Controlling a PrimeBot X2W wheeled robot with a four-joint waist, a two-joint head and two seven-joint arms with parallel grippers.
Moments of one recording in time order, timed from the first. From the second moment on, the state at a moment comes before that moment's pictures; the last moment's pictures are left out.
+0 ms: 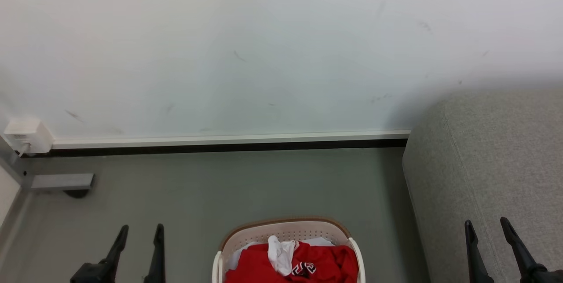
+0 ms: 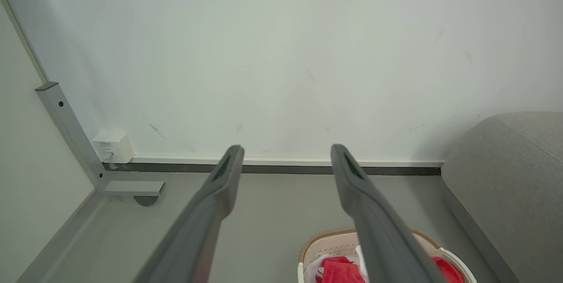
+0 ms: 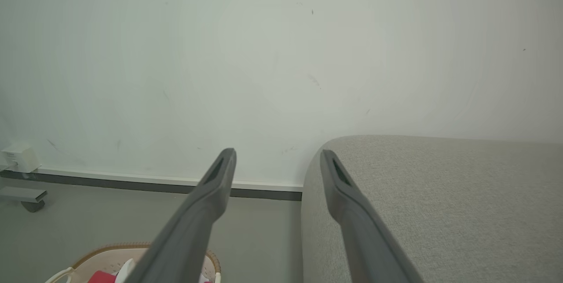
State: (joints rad) left arm 0.00 0.09 0.06 0.25 -0.09 -0.08 -0.26; right arm 0.05 -0.07 -0.03 0.16 0.13 0.13 -0.26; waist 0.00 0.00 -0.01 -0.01
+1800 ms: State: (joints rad) left arm -0.84 0.05 -0.49 1.10 0.03 -0.09 -0.12; right arm -0.34 -0.10 0.00 -0.13 0.12 0.13 -0.26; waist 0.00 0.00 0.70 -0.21
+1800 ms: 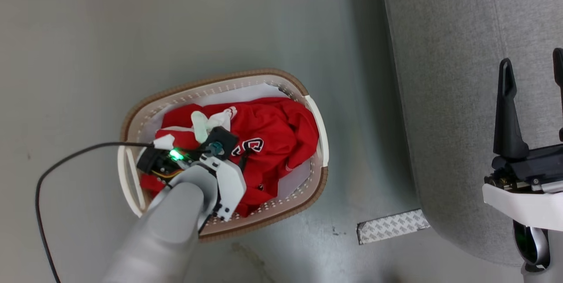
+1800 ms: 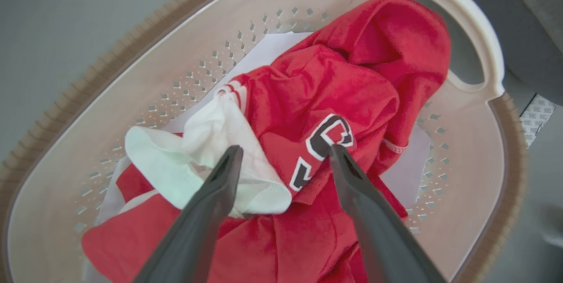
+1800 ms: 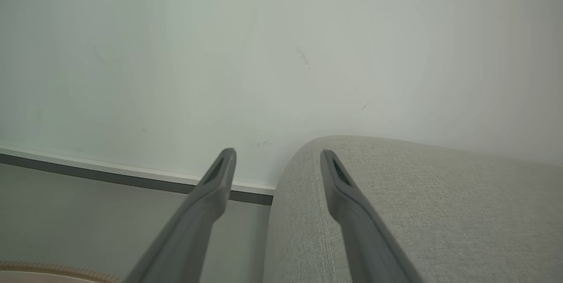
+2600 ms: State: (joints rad) left arm -1.00 0.08 -0.58 1.23 0.06 -0.08 -0.15; right arm -0.36 -0.07 0.03 -0.17 0.14 0.13 -0.26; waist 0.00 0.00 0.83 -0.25
